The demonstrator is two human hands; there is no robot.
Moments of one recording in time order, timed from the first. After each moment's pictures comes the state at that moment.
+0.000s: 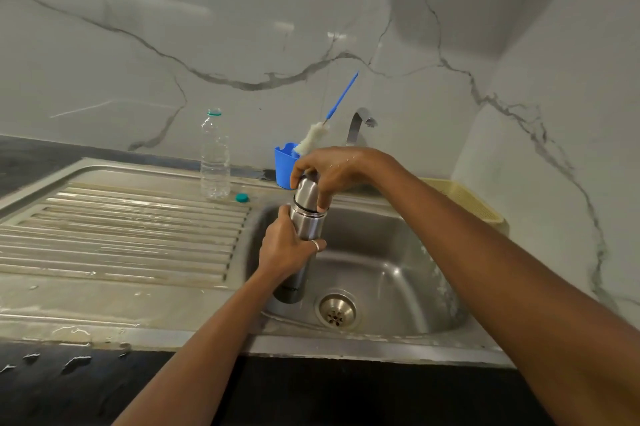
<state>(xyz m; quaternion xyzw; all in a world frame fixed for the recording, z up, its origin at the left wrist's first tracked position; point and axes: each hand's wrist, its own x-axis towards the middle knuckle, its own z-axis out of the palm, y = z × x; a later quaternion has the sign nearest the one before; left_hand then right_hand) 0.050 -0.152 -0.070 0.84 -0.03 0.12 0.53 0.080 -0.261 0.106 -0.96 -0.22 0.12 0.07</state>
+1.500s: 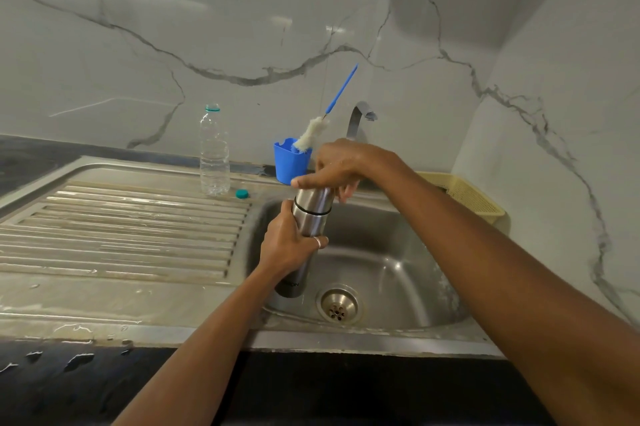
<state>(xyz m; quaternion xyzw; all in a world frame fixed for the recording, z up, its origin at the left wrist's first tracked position) 0.054 -0.152 -0.076 0.84 -0.06 0.13 0.52 0.071 -0.264 0.100 -0.99 -0.14 0.06 0.03</state>
